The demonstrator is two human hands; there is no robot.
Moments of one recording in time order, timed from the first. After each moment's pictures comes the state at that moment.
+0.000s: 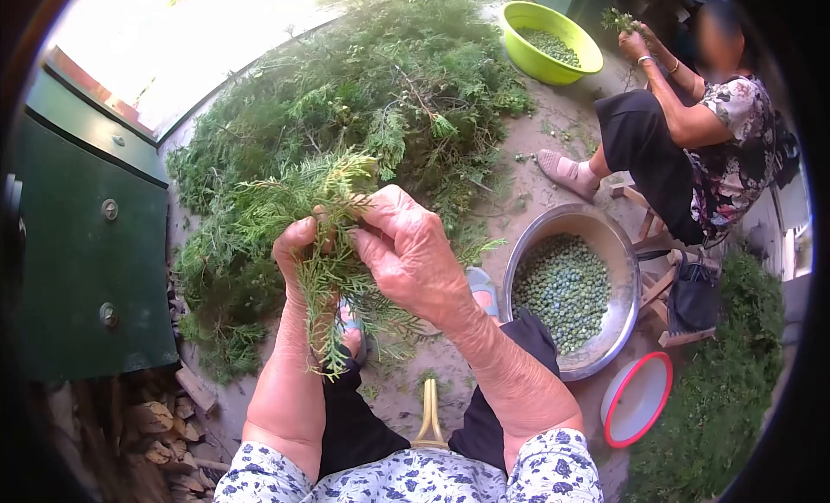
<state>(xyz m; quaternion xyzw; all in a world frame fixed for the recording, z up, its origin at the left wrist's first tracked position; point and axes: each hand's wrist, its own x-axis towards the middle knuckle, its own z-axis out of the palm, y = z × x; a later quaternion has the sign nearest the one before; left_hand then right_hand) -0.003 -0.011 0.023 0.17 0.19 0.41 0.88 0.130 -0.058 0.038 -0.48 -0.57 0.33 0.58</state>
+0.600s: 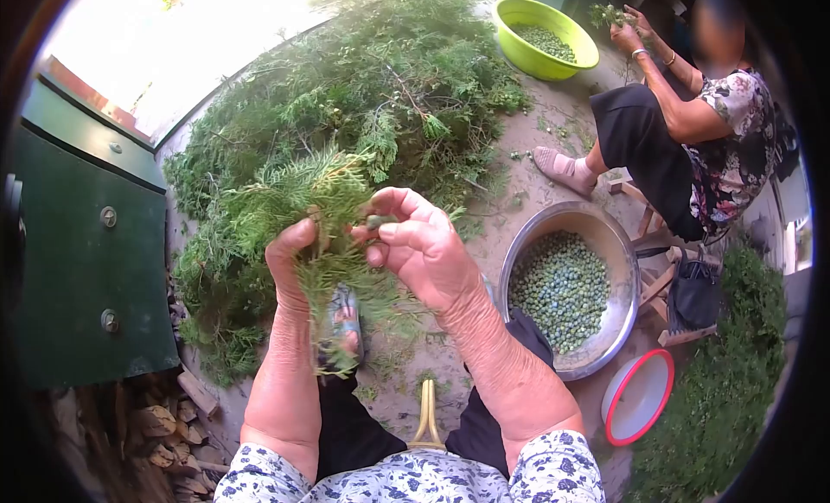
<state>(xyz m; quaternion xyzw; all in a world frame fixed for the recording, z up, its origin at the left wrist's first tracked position) 0.010 -0.008 0.017 0.23 0.30 0.43 0.82 0.155 -0.060 0.021 -0.25 -0.16 0.70 0.65</state>
